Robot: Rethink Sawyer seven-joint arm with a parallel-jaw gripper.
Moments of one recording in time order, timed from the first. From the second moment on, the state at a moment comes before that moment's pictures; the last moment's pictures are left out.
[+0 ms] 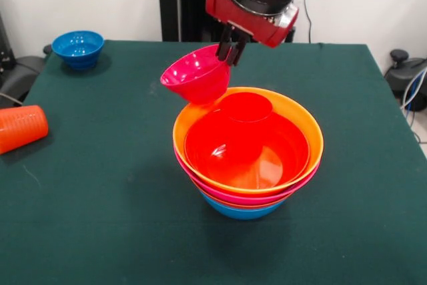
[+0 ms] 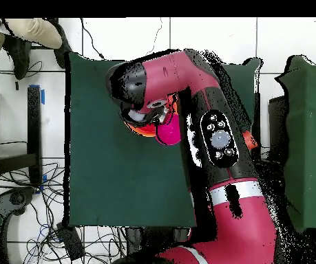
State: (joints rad) arm -0.42 -0.62 0.56 1.23 -0.68 1.42 2.42
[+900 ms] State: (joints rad) arm -0.40 -0.63 0.53 1.17 -0.60 1.65 2.42
